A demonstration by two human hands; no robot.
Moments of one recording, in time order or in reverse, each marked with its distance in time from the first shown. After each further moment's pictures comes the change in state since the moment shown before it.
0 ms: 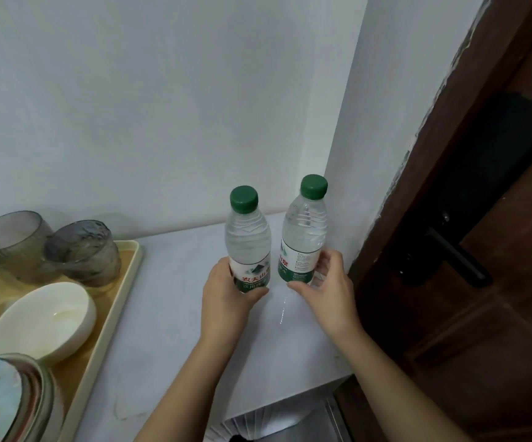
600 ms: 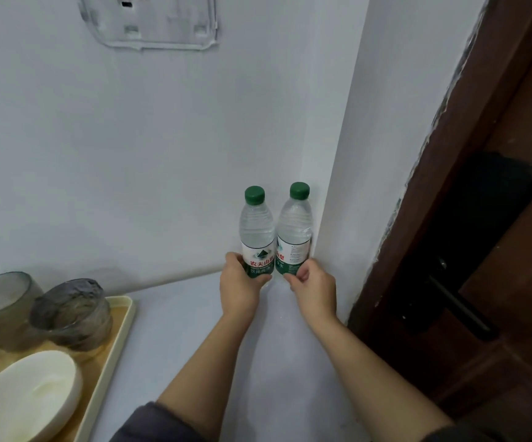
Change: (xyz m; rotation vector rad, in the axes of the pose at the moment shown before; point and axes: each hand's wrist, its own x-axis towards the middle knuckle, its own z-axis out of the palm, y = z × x) left_hand 0.112 0.026 0.045 -0.051 0.036 -0.061; right_hand 0.094 -0.008 0.037 -0.212 0.155 0.051
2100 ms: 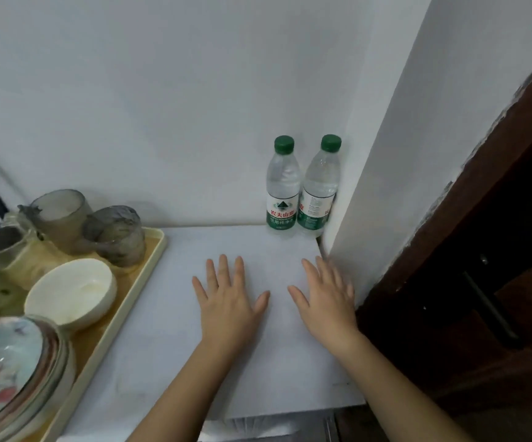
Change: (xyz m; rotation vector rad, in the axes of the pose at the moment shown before) left_hand -0.115 -0.036 -0.043 0.897 -0.093 -0.061; right_hand -0.068 0.006 -0.042 -0.683 -0.523 -0.314
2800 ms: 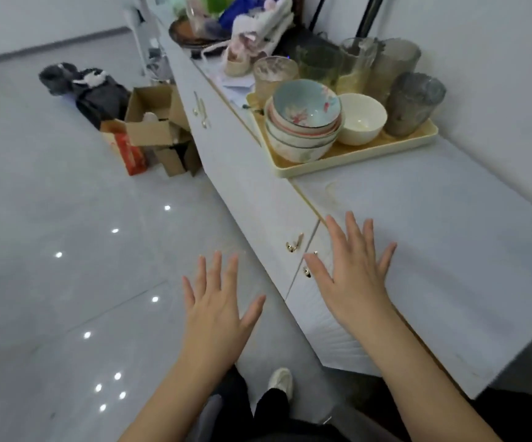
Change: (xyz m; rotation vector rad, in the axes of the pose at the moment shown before) left_hand -0.338 -0.014 0.032 -0.182 0.242 -1.020; right_hand -0.152 -0.091 0.025 -0.035 -0.416 -1.030
